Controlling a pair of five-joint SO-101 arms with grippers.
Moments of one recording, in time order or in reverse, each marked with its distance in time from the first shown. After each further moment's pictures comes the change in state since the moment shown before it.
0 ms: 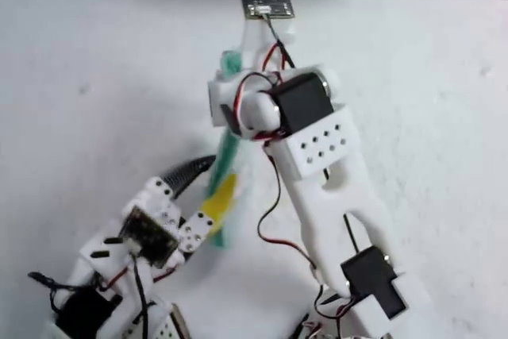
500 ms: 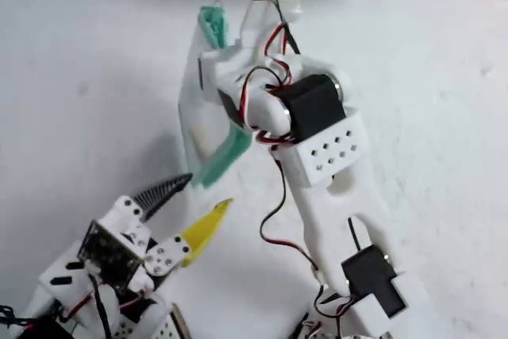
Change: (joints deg) left arm -0.5 0.0 -16.0 18.9 2.3; right arm 0.8 0.0 -4.5 -8.4 0.7
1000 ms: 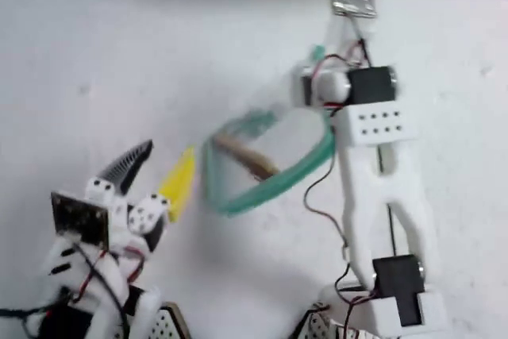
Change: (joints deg) left arm -18.6 0.0 8.2 -12.8 8.9; right arm 22.5 -1.5 32.7 -8.6 11.3
